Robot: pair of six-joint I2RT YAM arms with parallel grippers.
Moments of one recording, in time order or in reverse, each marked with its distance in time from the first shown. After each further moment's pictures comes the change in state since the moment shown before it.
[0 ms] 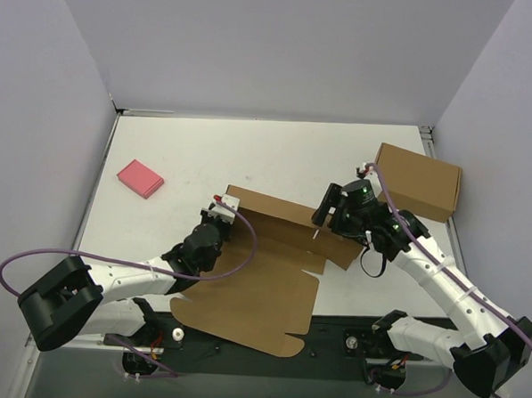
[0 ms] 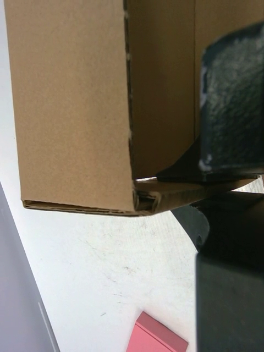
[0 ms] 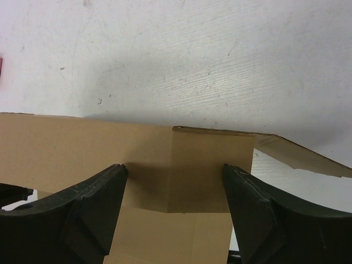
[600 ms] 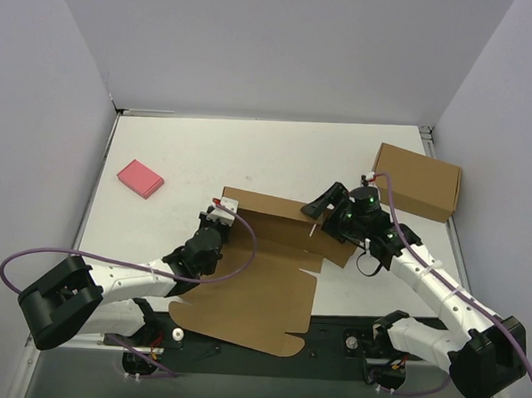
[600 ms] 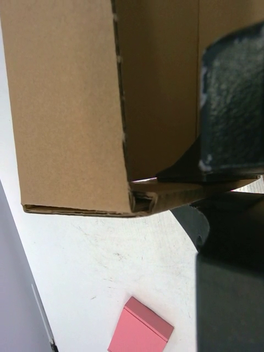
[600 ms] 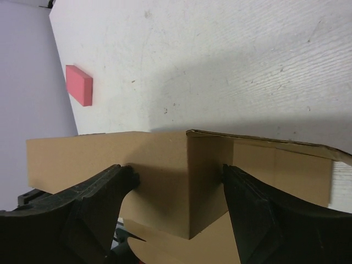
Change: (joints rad) left arm -0.032 0.000 -0.014 0.007 -0.094 0.003; right arm -0.106 -0.027 -0.261 0.420 -0.269 0.243
